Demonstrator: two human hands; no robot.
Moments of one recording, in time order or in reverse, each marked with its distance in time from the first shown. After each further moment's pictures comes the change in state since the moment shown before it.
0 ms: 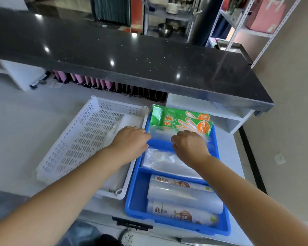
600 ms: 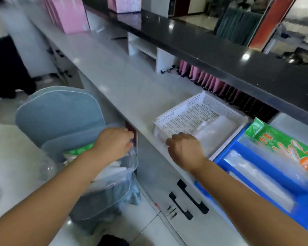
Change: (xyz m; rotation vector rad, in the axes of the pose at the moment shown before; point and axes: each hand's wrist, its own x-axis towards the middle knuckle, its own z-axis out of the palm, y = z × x) left_hand -0.338 -0.023 -0.058 0.169 -0.024 -0.811; right_hand -0.035 -0.247 -0.027 0.030 0.127 -0.722
